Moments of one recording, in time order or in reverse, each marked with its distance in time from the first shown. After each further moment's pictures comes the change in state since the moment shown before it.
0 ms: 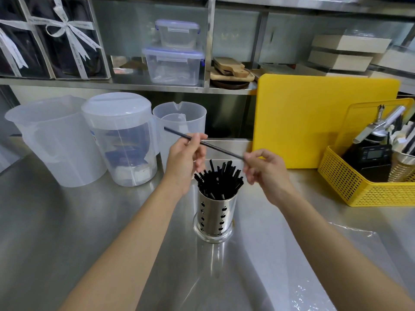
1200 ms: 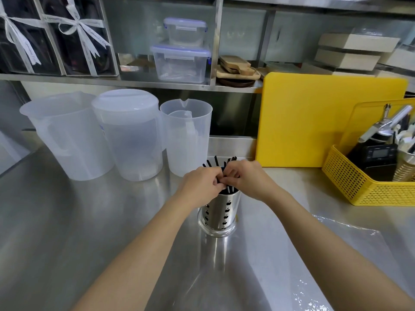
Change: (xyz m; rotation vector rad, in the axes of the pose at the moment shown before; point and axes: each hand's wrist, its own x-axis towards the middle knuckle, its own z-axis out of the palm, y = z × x) left_hand -0.023 -0.035 -0.005 1.302 -0.257 0.098; right_hand -0.005 0.010 0.032 -1.114 -0.337 -0.257
